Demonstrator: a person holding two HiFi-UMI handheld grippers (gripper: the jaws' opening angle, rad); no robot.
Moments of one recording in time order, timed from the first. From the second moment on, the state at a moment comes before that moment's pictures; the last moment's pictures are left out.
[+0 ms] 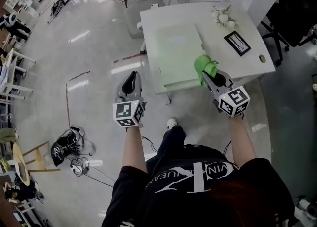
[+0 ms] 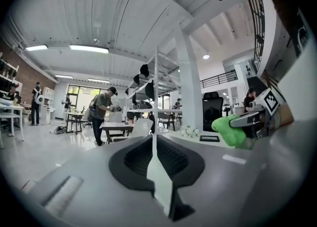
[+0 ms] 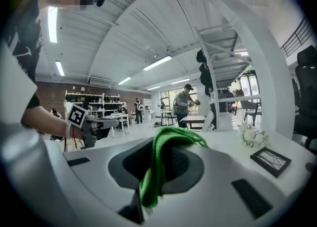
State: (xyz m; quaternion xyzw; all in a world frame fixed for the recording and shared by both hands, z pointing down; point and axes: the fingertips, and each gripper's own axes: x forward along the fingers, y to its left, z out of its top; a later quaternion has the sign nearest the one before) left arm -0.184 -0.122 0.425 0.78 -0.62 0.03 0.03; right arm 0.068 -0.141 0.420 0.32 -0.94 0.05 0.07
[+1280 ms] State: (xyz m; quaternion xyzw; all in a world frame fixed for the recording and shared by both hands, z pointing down) left arm -0.127 -0.268 0.544 0.87 -0.45 0.16 0.15; right arm -0.143 -0.360 0.478 0.20 -0.95 0.08 0.23
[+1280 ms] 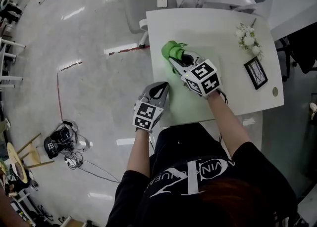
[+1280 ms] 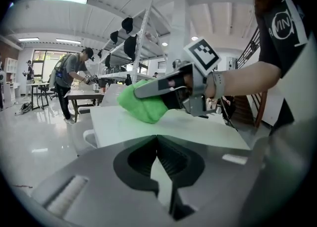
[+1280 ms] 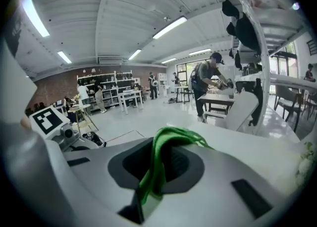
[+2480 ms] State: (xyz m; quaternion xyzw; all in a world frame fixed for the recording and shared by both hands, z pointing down) left arm -0.122 -0.273 0.550 0.88 -0.41 0.20 0.16; right arm -0.075 -0.410 0.525 0.29 -0.89 0.16 0.32
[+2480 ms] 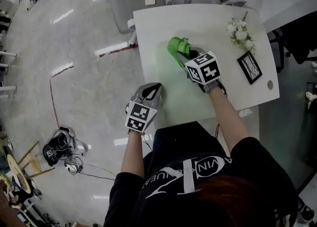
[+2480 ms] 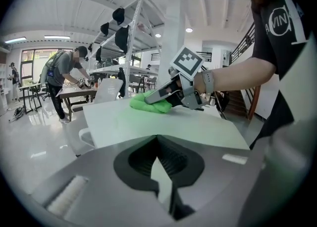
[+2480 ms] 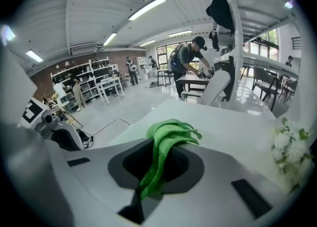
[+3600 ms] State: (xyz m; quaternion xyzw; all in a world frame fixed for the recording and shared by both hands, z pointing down) left arm -0.131 -0.277 0.535 0.87 -0.43 0.14 0.18; right arm 0.078 -0.443 0.495 0.47 -0.82 0.13 0.31
